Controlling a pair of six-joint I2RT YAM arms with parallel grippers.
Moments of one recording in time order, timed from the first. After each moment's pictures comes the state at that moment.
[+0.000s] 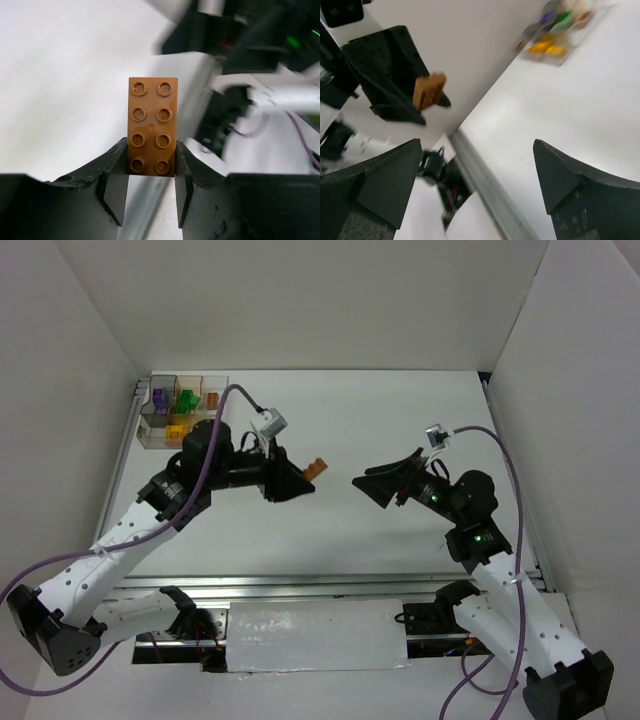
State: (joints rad) left arm -0.64 1.08 1.11 -0.30 0.61 -0.32; right arm 0.37 0.71 0.60 0.24 -0.62 0.79
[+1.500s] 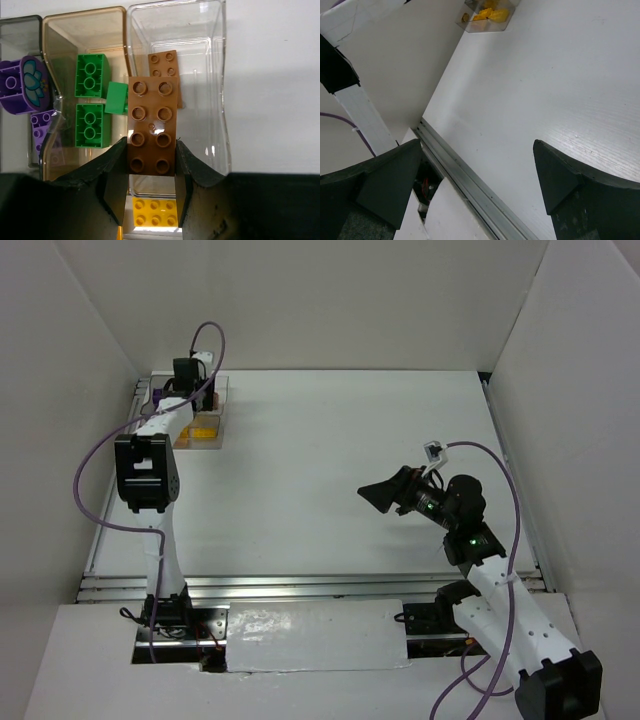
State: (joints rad) left arm 0.04 2.24 1.83 -0.20 -0.07 0.15; right arm 0.27 0.68 0.46 0.10 -0.54 0.73
